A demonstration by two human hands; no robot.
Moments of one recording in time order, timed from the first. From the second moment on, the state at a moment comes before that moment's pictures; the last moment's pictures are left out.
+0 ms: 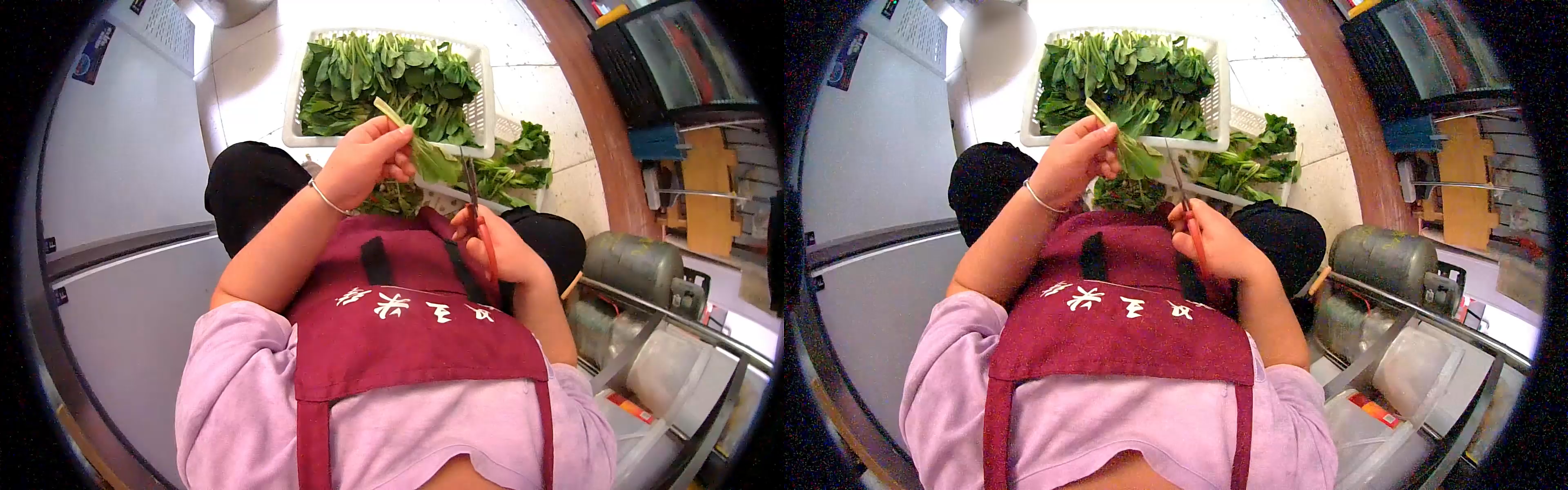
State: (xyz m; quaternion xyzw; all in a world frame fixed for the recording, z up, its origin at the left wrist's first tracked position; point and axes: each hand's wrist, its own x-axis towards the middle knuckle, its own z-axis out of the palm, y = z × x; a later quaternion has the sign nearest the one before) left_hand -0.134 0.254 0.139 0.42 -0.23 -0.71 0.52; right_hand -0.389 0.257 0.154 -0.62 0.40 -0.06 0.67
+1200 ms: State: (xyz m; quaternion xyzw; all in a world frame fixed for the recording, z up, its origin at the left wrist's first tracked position) left_hand 0.033 0.037 0.009 0.84 -0.45 -0.25 0.18; right_hand -0.347 0.197 0.102 -0.70 0.51 0.06 0.49
